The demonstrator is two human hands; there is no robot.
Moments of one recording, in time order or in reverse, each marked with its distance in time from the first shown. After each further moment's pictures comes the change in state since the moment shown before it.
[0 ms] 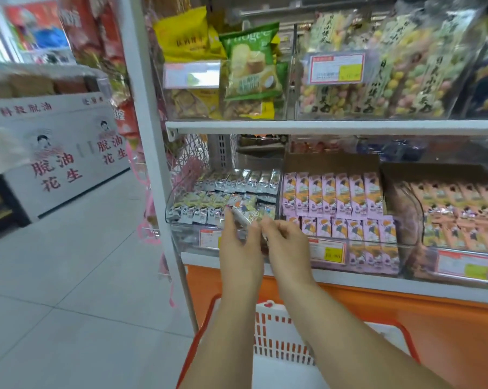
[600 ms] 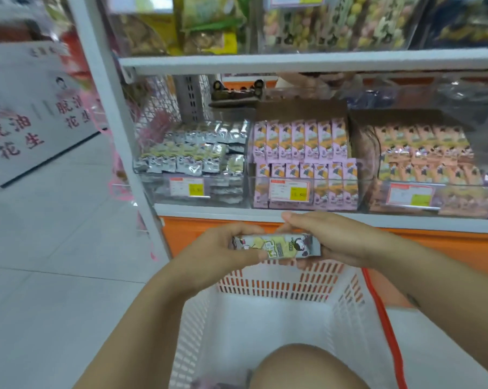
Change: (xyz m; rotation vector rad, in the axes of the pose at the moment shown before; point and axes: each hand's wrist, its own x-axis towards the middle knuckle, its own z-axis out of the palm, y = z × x) left_hand -0.064 -0.008 -0.046 0.297 -0.768 -0.131; right_hand -0.032 0.003 -0.134 -0.287 -0.748 0.339
